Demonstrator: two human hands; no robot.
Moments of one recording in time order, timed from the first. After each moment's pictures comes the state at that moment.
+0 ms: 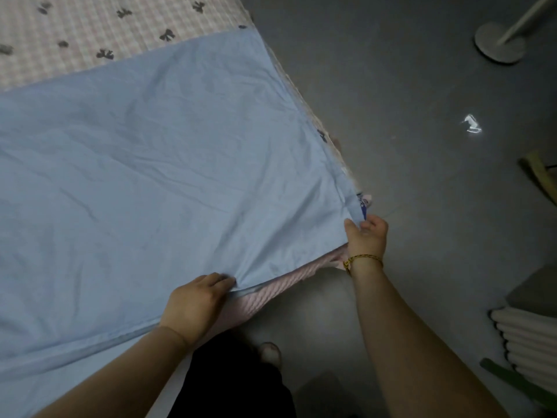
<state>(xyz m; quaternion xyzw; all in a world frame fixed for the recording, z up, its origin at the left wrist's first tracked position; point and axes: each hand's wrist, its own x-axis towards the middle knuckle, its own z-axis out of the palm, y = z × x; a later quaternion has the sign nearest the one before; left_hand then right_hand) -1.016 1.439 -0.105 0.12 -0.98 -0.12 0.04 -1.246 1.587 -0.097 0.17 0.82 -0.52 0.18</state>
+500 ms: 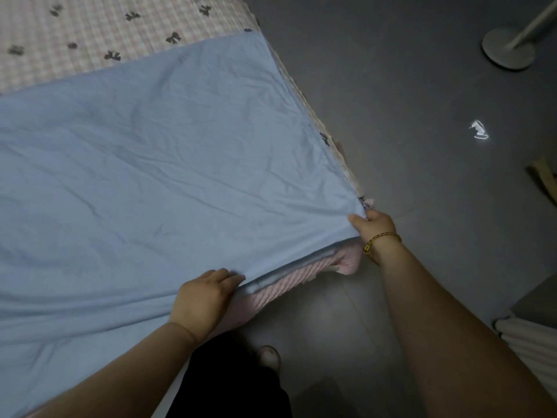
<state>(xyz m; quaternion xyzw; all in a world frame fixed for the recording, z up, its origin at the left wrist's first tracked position) -1.030 1.448 -0.100 0.12 -0.98 -0.12 0.08 -1.286 1.591 -0.091 0.04 0.86 -0.39 0.31</state>
